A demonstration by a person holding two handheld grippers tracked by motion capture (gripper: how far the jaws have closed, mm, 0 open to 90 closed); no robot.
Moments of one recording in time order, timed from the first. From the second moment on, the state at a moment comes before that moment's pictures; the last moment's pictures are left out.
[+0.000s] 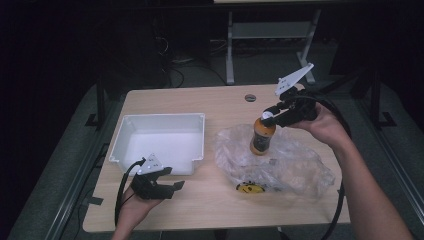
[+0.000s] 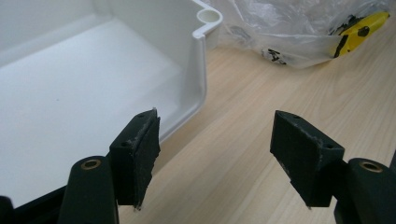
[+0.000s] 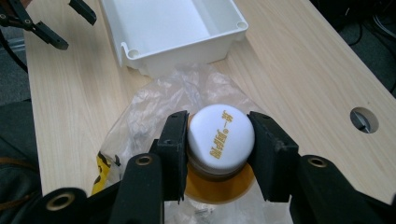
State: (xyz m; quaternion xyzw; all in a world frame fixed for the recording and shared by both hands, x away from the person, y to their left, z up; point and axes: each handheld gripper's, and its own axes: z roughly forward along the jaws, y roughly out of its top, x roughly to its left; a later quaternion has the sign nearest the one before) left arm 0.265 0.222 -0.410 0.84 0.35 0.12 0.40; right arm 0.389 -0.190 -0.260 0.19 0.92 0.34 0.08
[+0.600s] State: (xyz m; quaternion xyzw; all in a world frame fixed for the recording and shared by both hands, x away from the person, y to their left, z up) left arm 0.268 0.229 -0.412 0.84 0.36 0.13 0.40; right arm 0.388 -0.172 -0.237 0.18 0.92 0.34 0.09
